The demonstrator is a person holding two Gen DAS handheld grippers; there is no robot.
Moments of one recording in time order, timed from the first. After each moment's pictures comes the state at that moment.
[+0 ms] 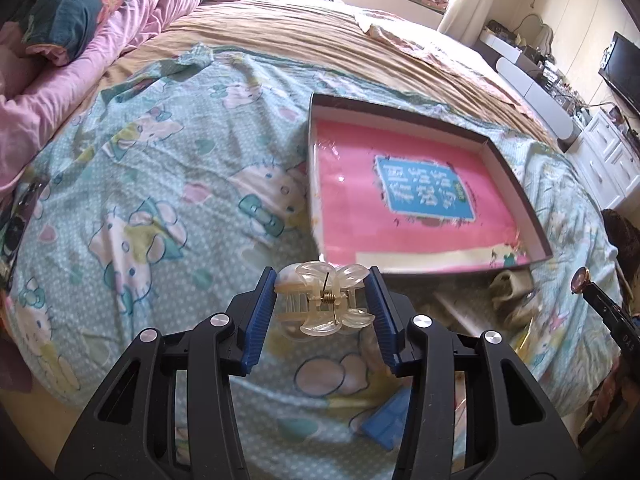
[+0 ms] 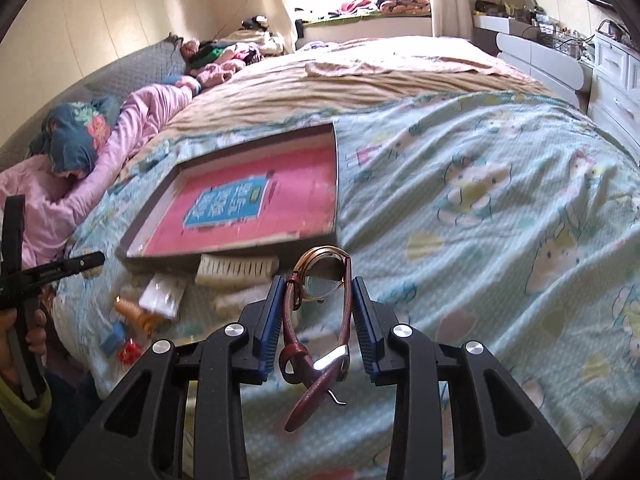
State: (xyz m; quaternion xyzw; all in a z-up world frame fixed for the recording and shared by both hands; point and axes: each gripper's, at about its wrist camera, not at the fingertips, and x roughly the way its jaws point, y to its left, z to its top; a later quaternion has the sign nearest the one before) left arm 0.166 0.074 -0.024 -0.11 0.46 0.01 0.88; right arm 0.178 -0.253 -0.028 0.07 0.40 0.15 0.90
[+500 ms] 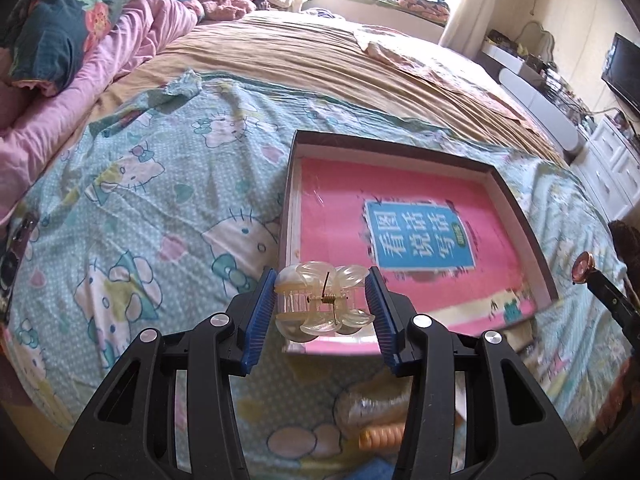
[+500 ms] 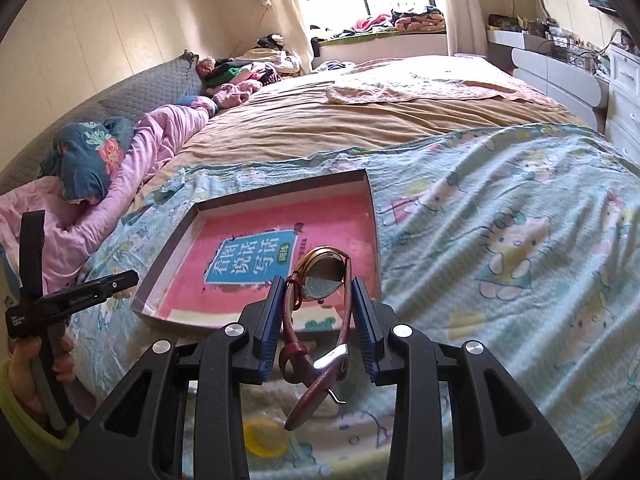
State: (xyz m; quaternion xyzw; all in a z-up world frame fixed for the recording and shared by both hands) left arm 0.210 0.057 -0.020 -0.10 0.43 0.03 0.89; right arm 0.231 -0.224 -0.008 0.08 0.37 0.18 0.91
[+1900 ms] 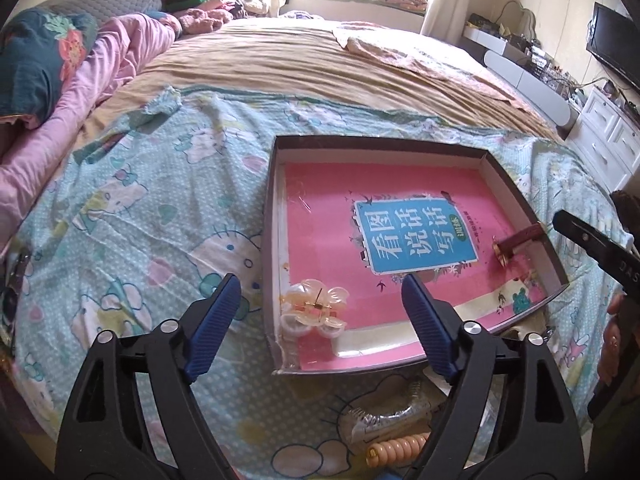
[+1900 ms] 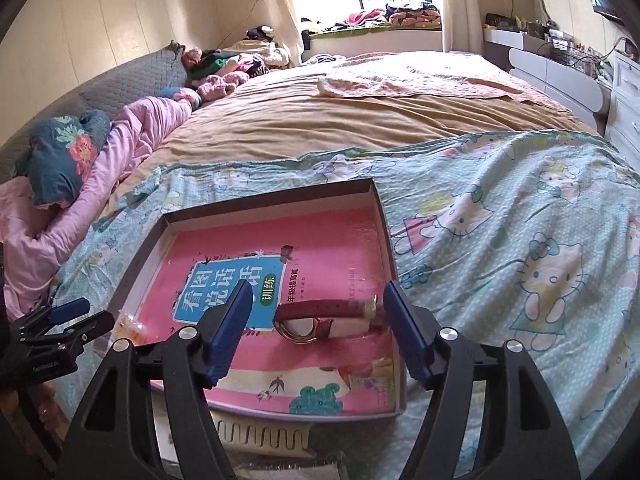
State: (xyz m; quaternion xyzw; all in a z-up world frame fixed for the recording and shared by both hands) left arm 0.215 0.048 -0.022 -0.05 0.43 0.01 0.90; right arm 0.289 -0.196 -0.028 0.07 0.38 0.16 0.91
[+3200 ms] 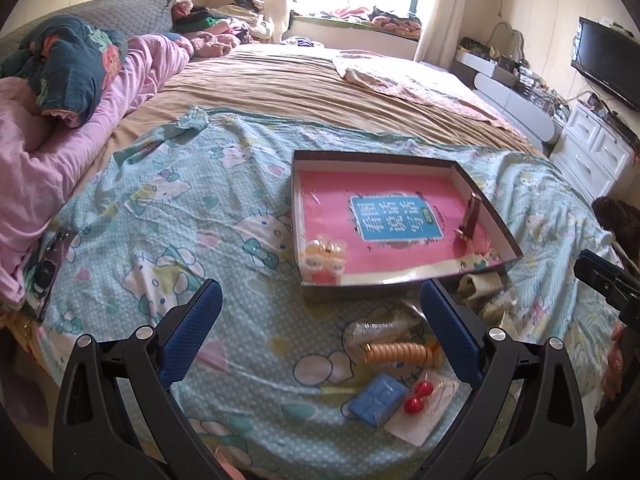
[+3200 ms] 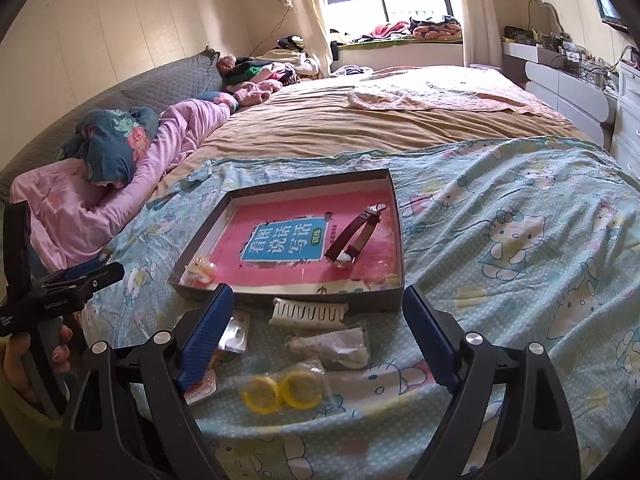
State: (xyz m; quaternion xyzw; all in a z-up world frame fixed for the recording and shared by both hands) left arm 0.123 0.052 0.018 -0.06 0.39 0.00 0.92; right arm 0.168 -0.219 0.016 0.06 0.36 0.21 0.91
